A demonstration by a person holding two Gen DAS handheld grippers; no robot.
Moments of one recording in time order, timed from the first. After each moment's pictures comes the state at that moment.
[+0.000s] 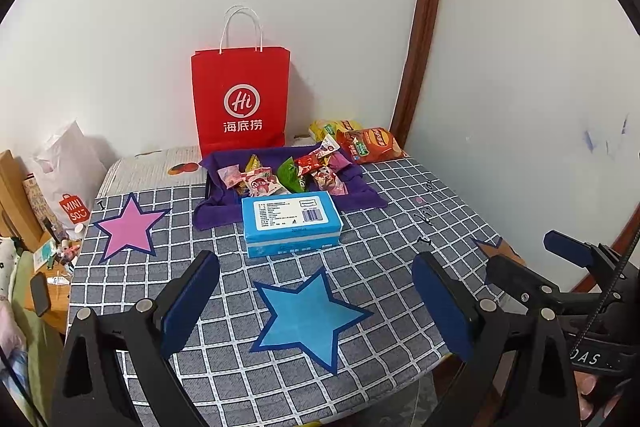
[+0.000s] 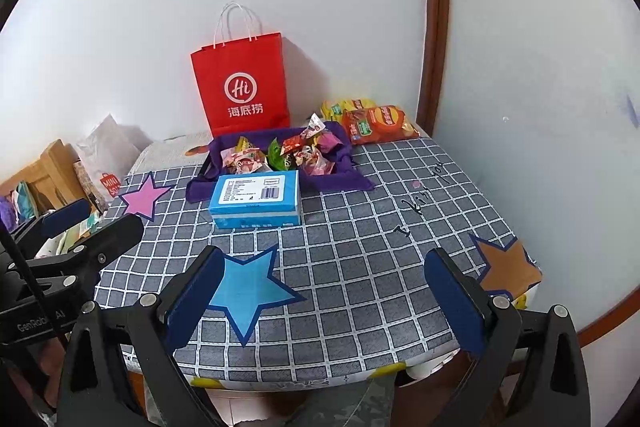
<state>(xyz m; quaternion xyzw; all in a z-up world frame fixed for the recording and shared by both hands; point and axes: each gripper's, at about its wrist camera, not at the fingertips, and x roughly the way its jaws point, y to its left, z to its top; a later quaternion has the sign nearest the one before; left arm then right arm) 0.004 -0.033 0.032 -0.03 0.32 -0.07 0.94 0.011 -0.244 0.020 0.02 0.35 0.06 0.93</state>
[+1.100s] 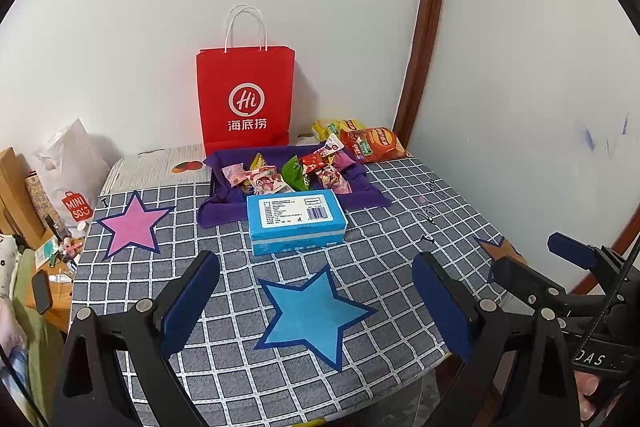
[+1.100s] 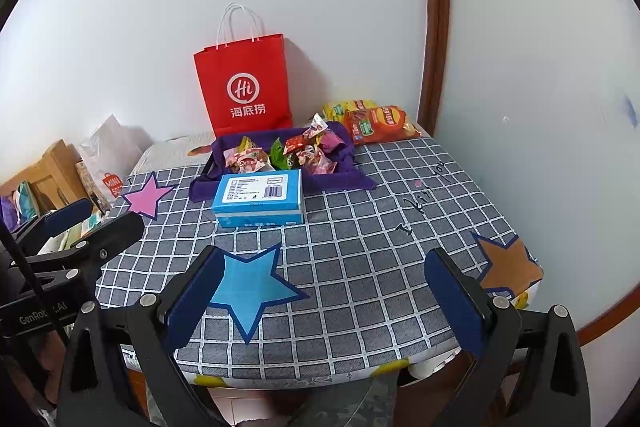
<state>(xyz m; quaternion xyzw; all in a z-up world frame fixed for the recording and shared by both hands) 0.001 -0.031 0.031 -0.03 0.33 -0.06 0.94 0.005 -0.242 0.020 0.03 0.35 0.06 0.93</state>
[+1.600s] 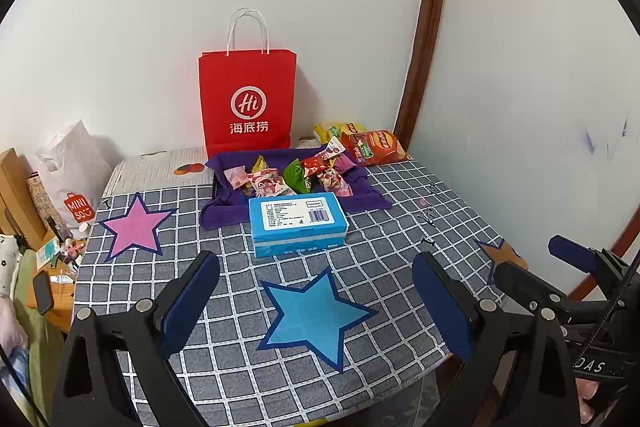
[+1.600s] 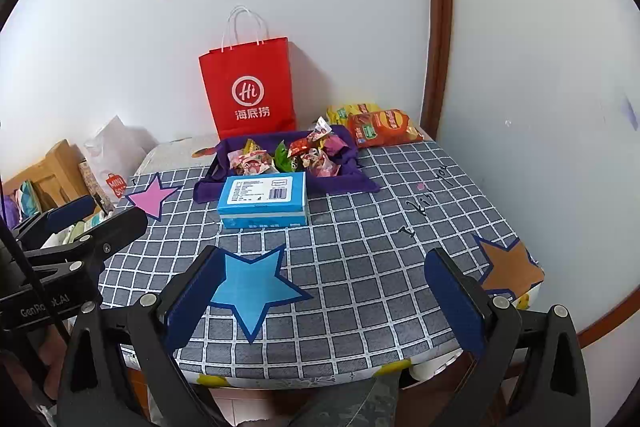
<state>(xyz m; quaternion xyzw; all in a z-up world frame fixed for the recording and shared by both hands) -0.001 -0.029 0.034 -0.03 0.32 -0.06 0.94 0.000 -0.238 0.024 0.03 0.35 0.06 0.94</state>
